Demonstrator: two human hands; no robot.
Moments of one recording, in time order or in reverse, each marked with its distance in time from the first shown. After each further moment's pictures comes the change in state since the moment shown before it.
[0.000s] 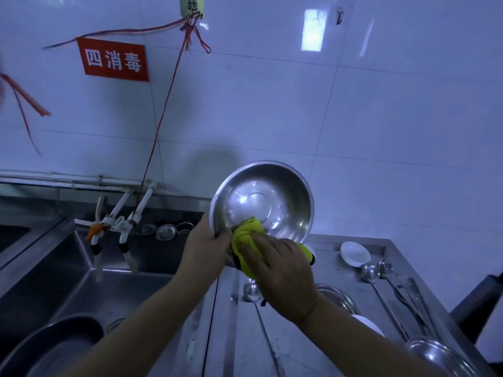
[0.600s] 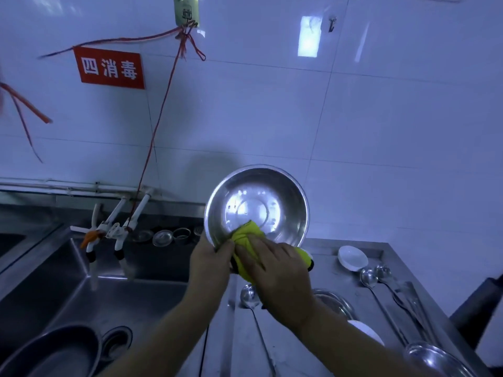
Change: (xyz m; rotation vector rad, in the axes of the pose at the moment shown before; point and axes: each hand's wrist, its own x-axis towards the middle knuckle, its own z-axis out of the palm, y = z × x) left_hand -0.009 -0.010 0.025 -0.212 0.122 -0.137; right_hand 0.004 0.003 -0.006 -0.020 -0.012 0.047
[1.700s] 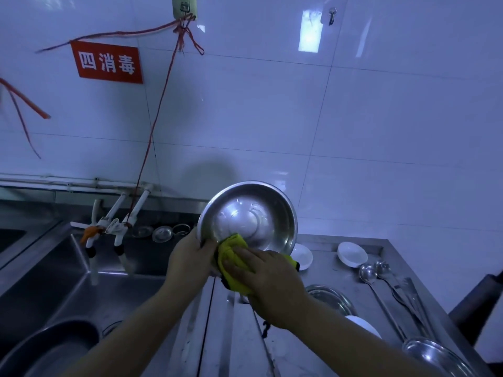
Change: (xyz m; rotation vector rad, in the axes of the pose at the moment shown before) left_hand 0.016 -0.009 -0.033 0.449 0.000 0.042; right_hand -0.011 0.001 -0.004 0.202 -0.436 -0.069
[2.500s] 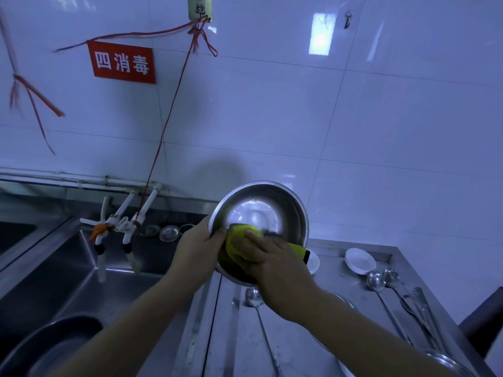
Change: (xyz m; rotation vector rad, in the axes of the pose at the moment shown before) left_hand 0.011 0.018 -0.011 0.029 -0.052 0.119; right_hand 0.027 0.004 -0.017 -0.074 -0.162 -0.030
